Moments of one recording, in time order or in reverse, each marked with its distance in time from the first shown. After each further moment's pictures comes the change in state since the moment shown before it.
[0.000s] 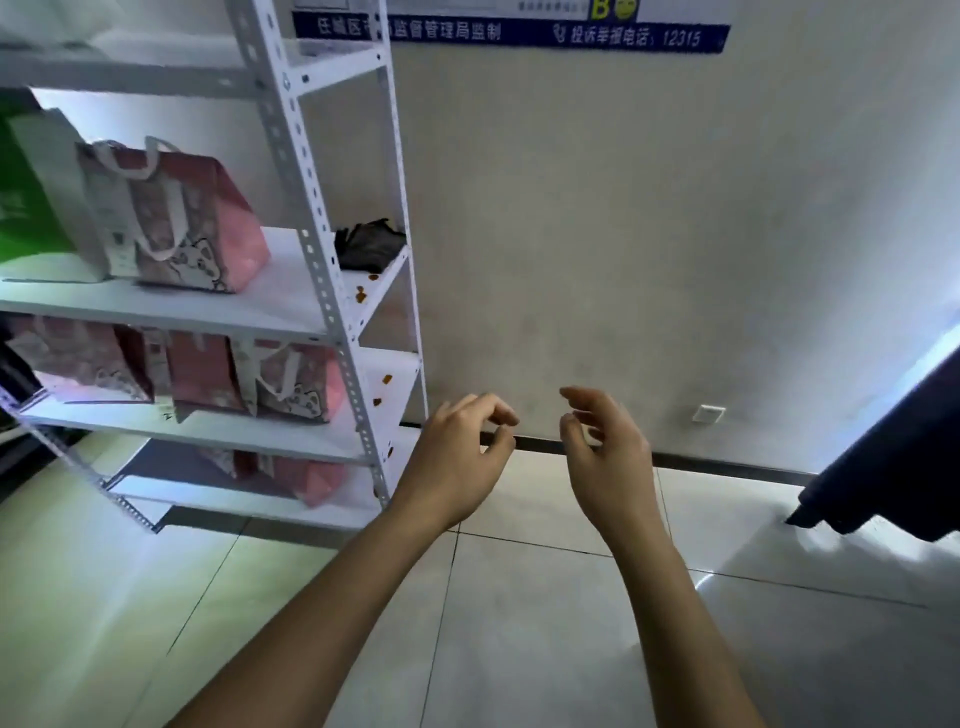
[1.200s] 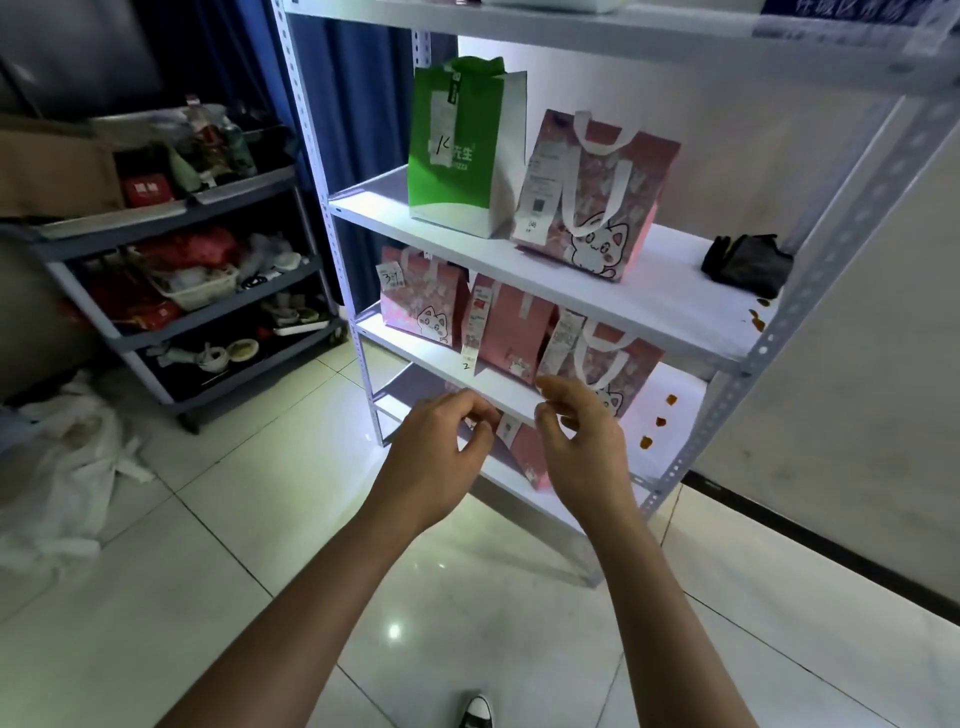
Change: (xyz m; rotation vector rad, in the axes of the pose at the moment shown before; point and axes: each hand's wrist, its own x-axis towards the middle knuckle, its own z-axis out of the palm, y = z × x) left_hand -0.165 -0.323 -0.356 0.079 0.329 -0.371; right_hand -0.113 -0.225 0.461 0.086 -0.481 -0.147
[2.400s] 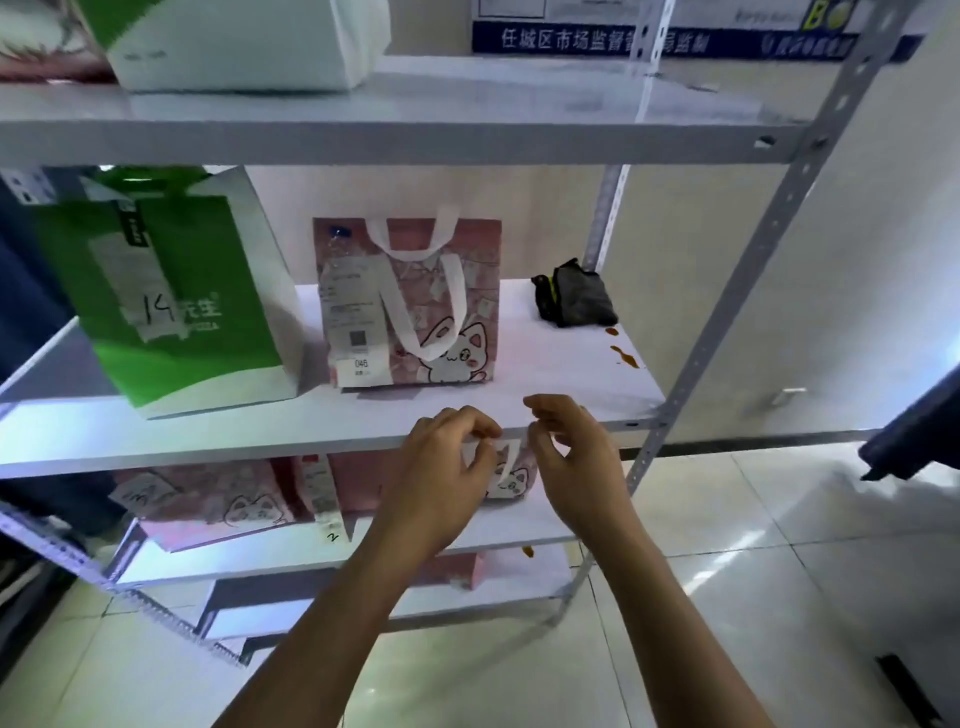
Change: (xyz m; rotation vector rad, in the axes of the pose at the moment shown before) left_hand 0.324 -0.012 0.052 -0.140 -0.453 0.501; right_hand 0.219 0.018 0.010 -0.170 0.544 0.249
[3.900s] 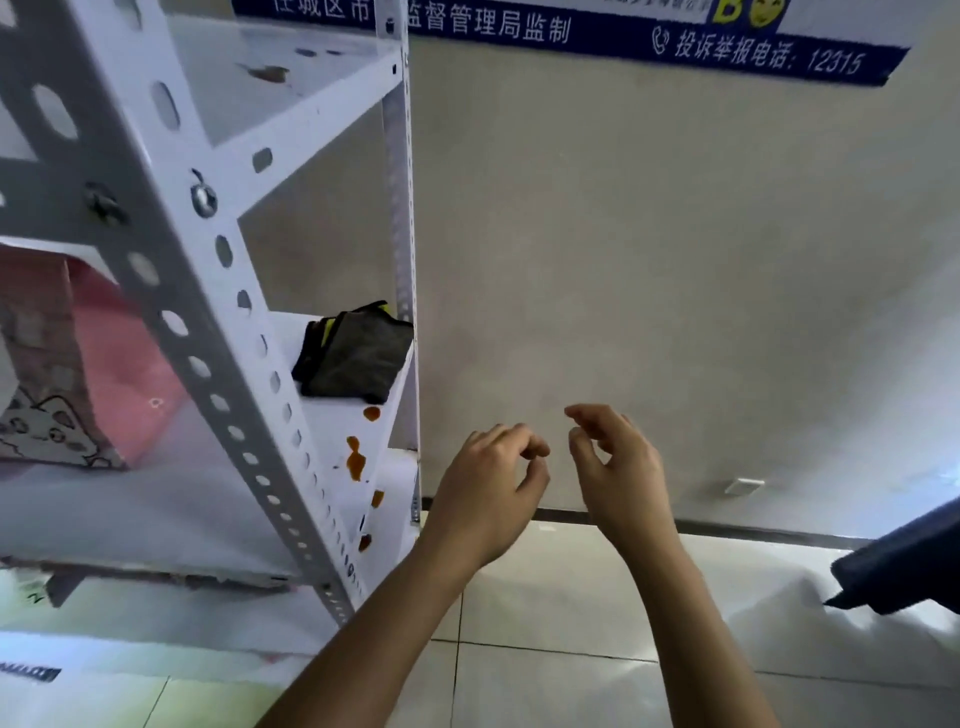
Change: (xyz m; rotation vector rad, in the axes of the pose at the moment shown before) left_hand 0.278 0.213 0.389 0.009 0.044 -0.026; right_hand 0.295 0.285 -0.323 -0.111 -0.044 -0.038
